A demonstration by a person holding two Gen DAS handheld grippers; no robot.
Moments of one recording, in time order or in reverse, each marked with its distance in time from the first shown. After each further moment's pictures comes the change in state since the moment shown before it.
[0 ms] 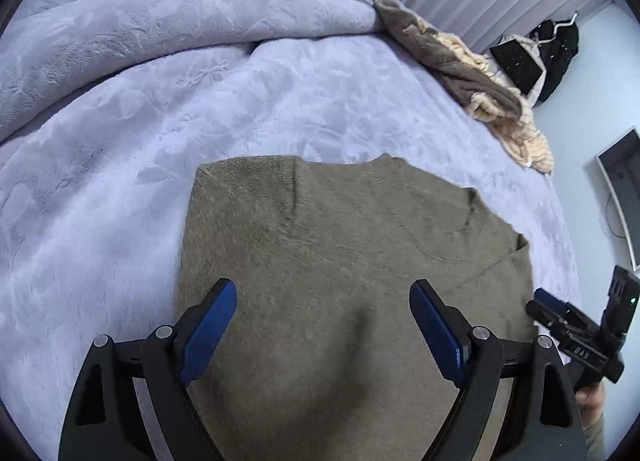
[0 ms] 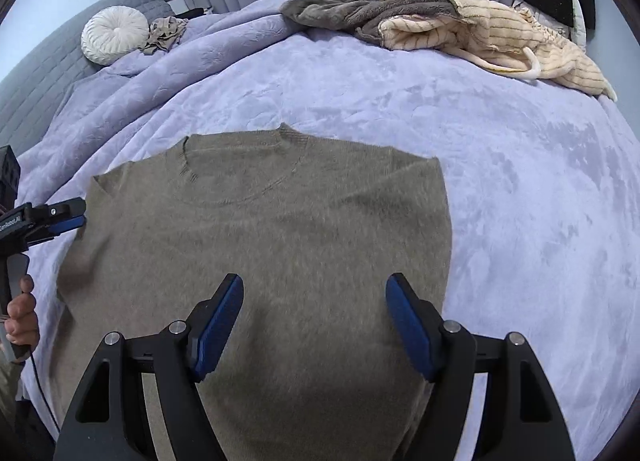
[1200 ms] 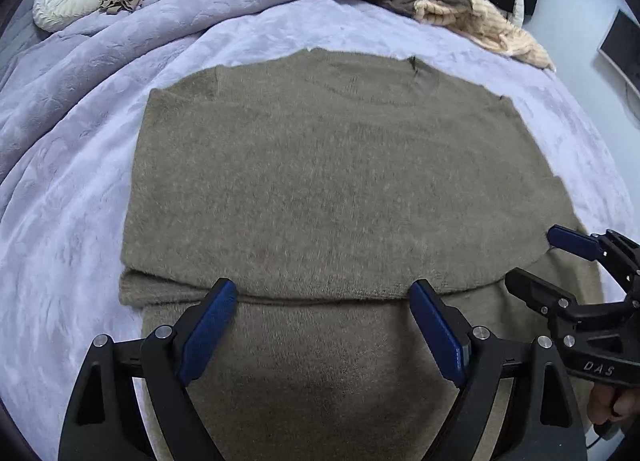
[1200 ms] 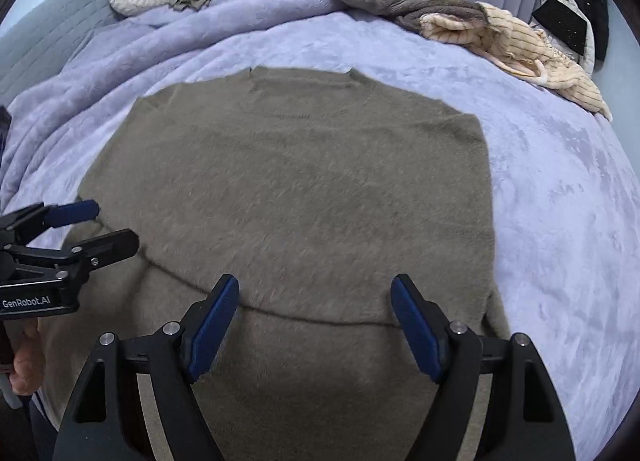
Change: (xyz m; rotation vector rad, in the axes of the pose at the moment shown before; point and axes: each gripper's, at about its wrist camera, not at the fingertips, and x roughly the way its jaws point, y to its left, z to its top) left arm -0.022 -0.082 -0.143 0.268 0.026 0.230; right arm -0.027 0.082 -0.089 -0.137 0.064 -0.068
